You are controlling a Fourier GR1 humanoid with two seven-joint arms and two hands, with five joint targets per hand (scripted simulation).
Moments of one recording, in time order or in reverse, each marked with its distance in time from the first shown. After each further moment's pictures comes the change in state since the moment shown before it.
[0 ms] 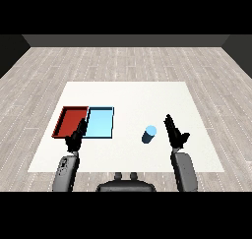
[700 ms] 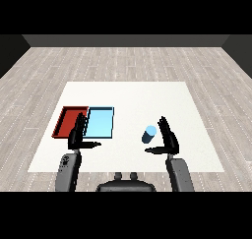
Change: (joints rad) left arm -0.042 -0.052 0.038 -0.012 0.078 -0.055 -0.241; right arm 0.096 0.065 0.099 -0.124 -0.013 0.050 -0.136
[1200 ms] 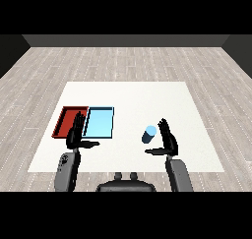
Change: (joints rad) left arm -0.018 0.009 0.027 0.026 0.027 -0.037 -0.056; right arm 0.018 0.004 -0.004 0.055 -0.009 0.002 -0.093
